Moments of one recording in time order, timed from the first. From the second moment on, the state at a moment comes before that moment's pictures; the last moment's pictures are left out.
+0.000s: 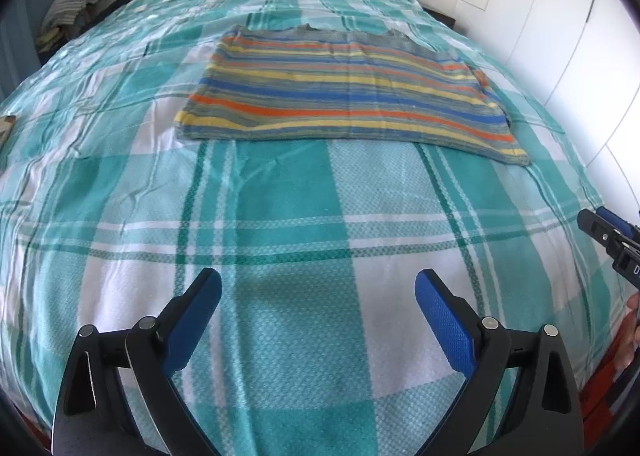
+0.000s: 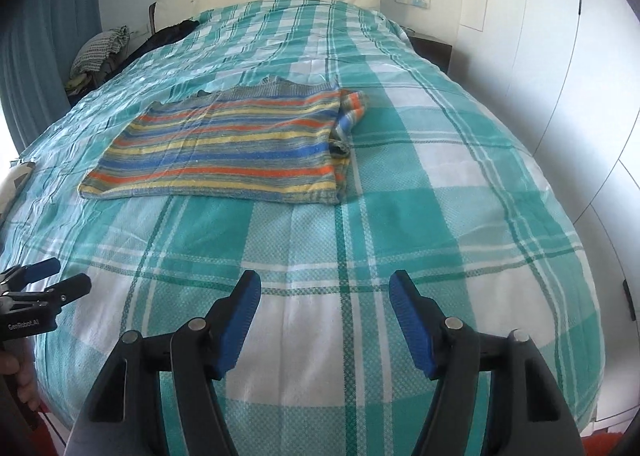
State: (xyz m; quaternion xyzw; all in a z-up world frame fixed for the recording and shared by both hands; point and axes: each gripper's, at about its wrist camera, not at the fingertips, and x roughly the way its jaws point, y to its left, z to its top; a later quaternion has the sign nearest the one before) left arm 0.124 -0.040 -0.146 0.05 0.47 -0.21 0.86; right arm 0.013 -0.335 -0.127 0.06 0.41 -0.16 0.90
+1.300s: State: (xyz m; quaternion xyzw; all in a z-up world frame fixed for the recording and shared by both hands) left arm 0.106 -0.029 -0.164 0.09 0.43 -0.18 0.88; right arm 0.017 -0.349 -0.139 0.06 0.42 -0.18 0.89
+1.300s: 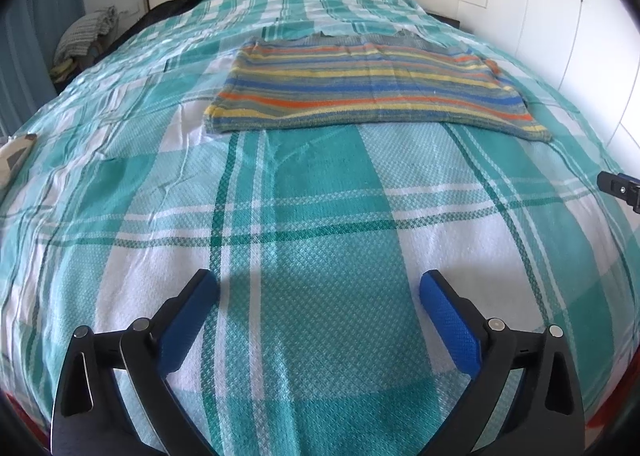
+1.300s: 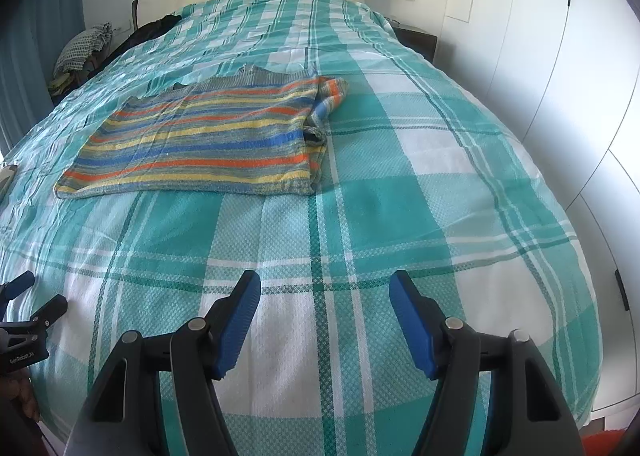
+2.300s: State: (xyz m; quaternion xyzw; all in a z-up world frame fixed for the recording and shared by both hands) left arm 0.172 -0.292 -0.162 0.15 0.39 -0.45 0.79; right arm 0.270 -0.522 -0.173 0.31 0.49 0.04 0.81
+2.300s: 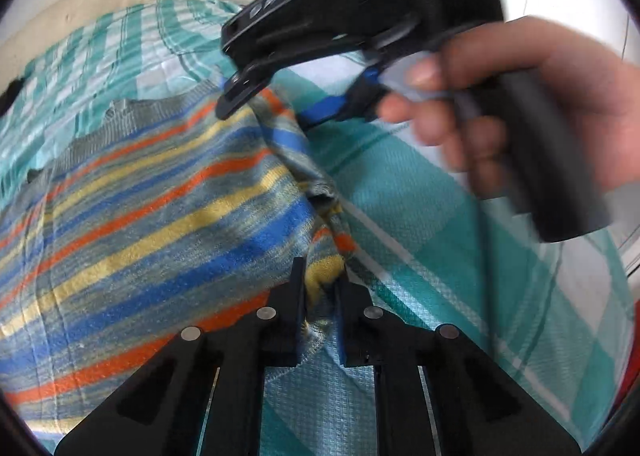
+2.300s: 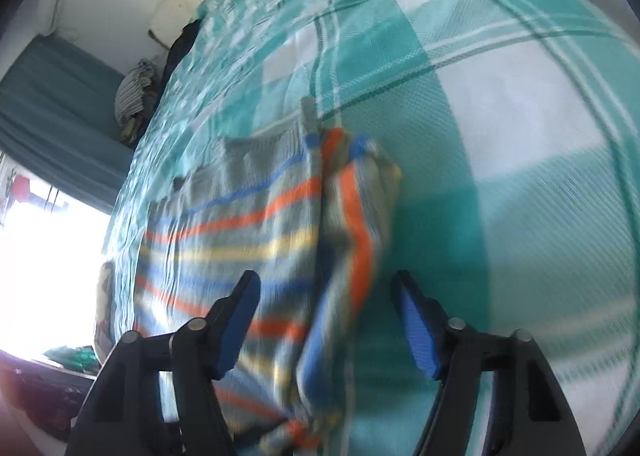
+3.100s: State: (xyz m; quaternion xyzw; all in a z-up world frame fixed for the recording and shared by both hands) left arm 0.257 0.032 -0.151 -0.11 0.47 -0.24 0.84; right arm 0.397 -0.207 -0.135 0.24 0.47 0.20 0.83
